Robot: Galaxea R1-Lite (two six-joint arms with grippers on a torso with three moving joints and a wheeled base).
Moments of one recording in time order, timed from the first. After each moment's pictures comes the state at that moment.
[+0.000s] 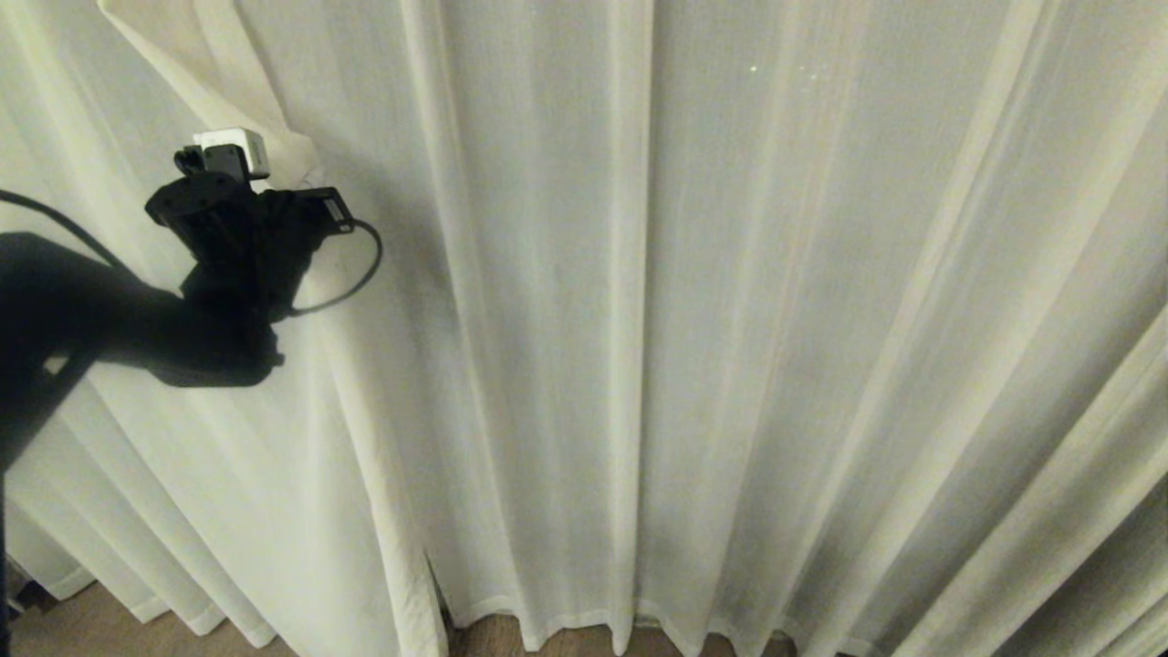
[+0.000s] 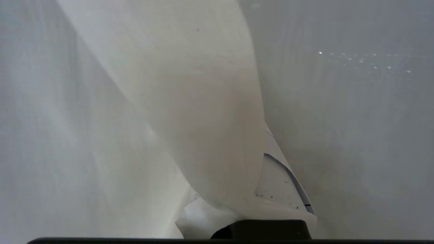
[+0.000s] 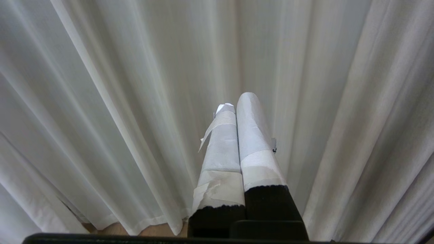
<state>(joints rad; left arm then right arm) 0.00 2.16 -1.32 -1.19 0.12 -0.08 0.00 0.00 0.00 -0.06 -0.07 0.10</state>
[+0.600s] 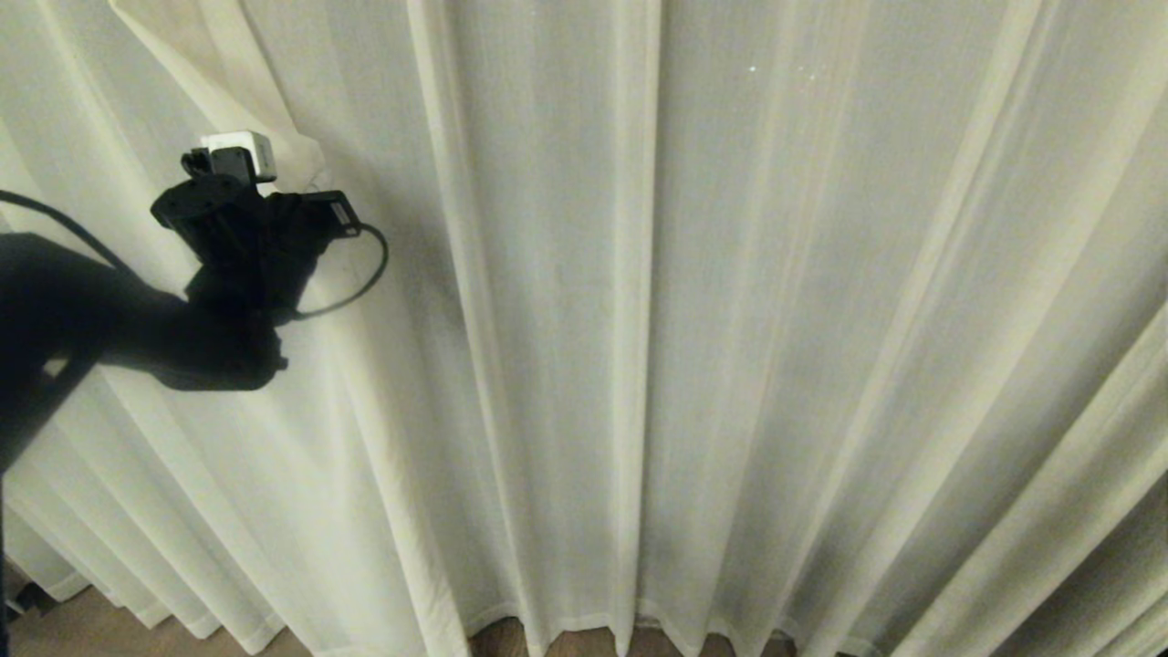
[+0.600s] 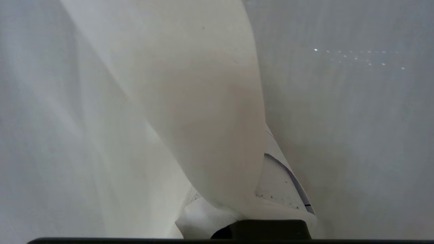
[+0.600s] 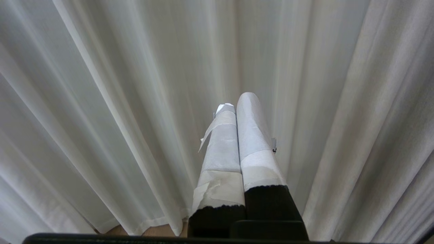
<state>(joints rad) 0.00 2.15 -1.30 -1.20 0.12 -0.08 0.00 0.00 0.00 -0.06 -0.07 0.10</state>
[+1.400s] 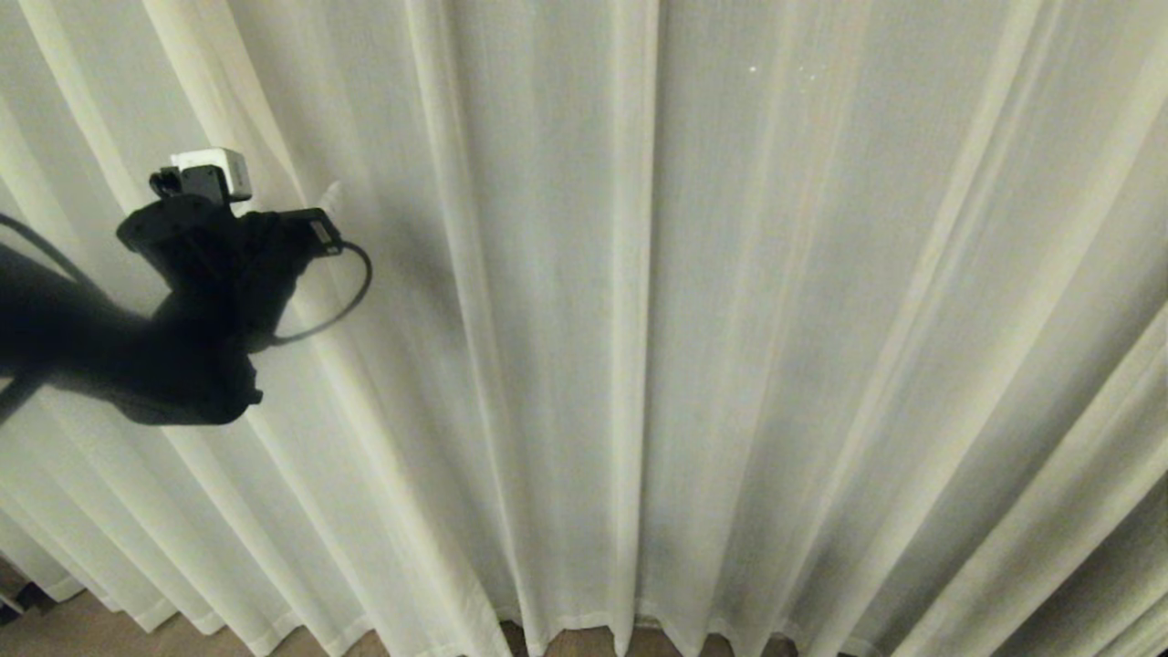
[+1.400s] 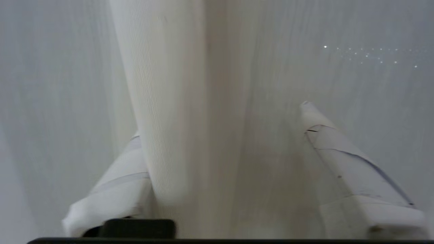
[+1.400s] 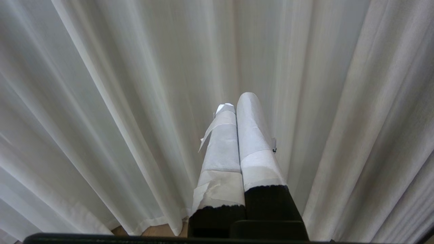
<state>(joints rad) 0.01 2.06 -1.09 -1.30 0.14 -0.08 0.00 0.00 0.00 -0.06 -0.07 0.10</state>
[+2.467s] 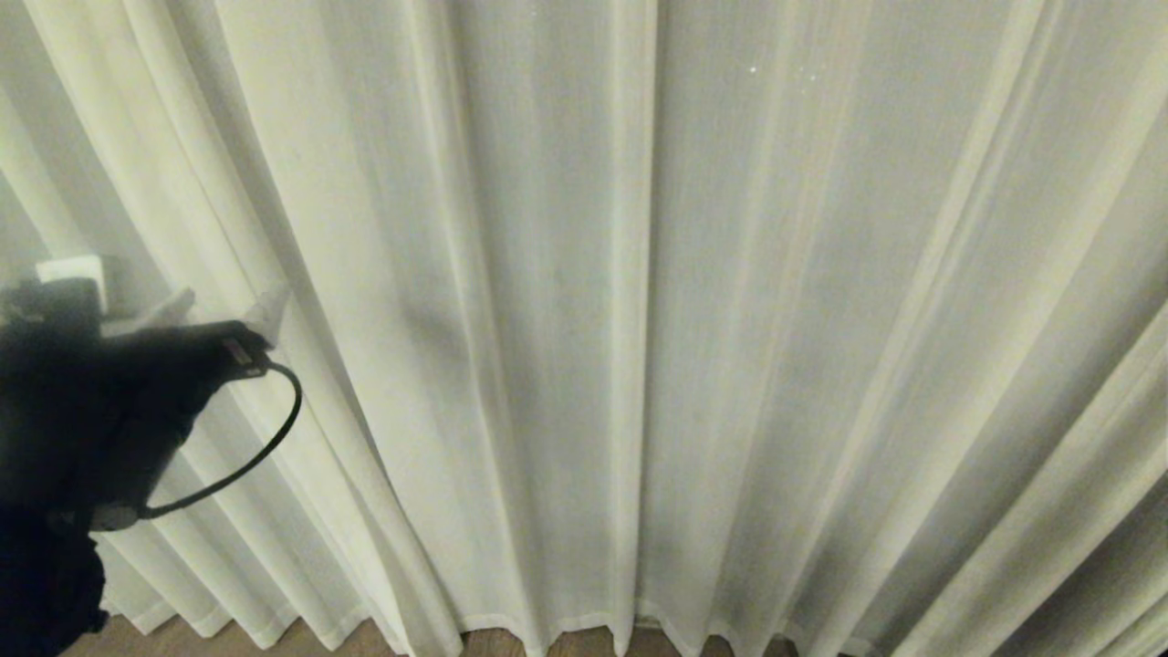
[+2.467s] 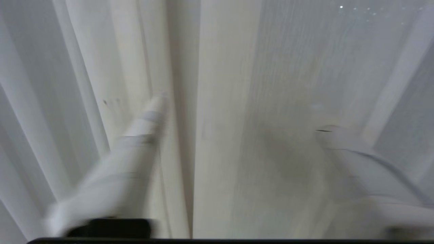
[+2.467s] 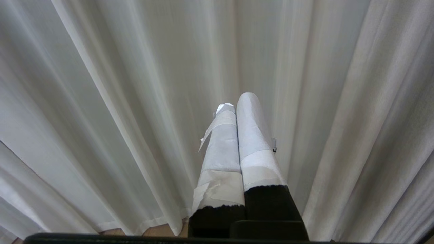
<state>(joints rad) 0.02 1.70 -0.36 -1.52 0.15 -0.08 0.00 0.00 0.00 -0.06 -0.07 0.10</state>
